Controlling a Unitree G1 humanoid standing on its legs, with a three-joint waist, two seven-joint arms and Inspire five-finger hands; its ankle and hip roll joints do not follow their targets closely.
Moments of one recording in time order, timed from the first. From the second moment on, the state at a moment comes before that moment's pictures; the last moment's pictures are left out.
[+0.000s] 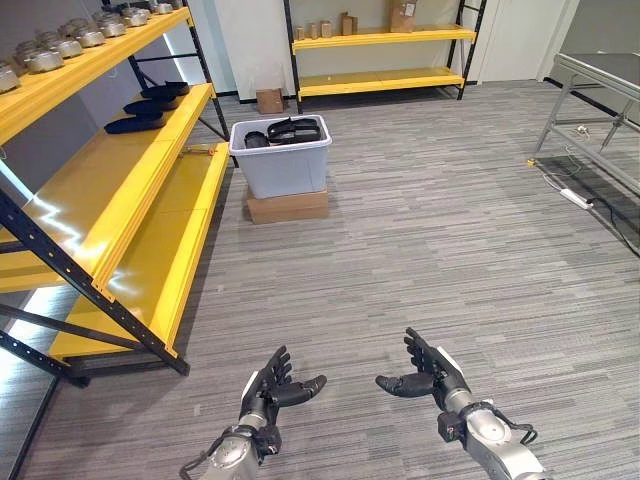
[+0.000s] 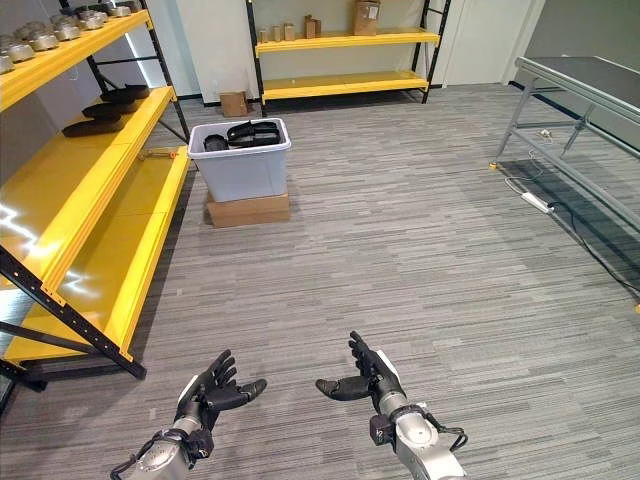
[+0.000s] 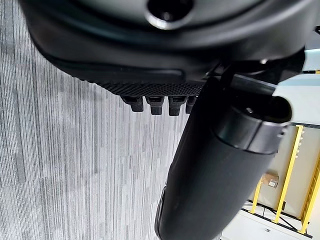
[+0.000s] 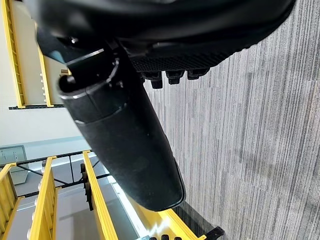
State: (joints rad) left arm 0.15 0.30 -0.30 0.43 -0.58 -0.11 0.05; right arm 0.04 -0.40 0.40 0.37 0.42 -0.06 -0.04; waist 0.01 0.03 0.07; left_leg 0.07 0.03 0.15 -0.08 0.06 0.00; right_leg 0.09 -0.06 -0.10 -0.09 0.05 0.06
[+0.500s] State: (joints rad) left arm 0.14 0.30 -0.30 0.43 -0.58 -0.11 0.05; right arm 0.04 -0.40 0.40 0.37 0.42 -0.06 -0.03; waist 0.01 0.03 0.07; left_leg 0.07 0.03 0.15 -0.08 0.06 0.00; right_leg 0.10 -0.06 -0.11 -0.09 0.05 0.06
